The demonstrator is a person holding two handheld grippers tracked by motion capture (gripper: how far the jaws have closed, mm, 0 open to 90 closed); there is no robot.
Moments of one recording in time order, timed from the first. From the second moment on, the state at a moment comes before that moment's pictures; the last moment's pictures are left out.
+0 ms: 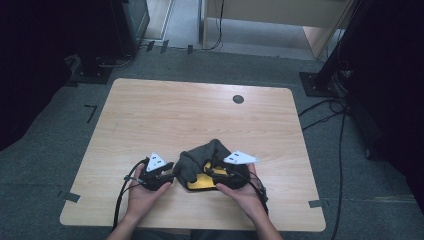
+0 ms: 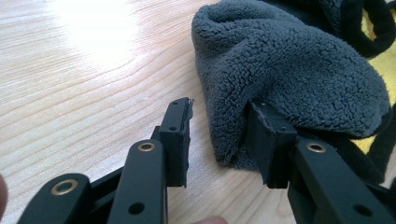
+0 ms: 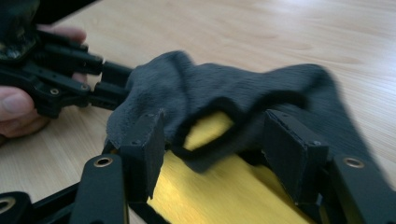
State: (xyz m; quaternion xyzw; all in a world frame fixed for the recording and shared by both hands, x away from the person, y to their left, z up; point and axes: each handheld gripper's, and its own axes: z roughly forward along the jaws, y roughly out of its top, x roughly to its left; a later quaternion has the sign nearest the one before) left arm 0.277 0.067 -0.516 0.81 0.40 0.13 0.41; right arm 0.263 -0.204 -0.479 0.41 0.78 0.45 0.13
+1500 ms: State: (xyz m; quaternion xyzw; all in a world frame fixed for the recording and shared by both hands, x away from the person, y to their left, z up) left arm 0.288 0.079 -0.503 0.78 0.45 0.12 0.43; right arm 0.301 -0.244 -0.507 0.53 0.72 0.40 0.17
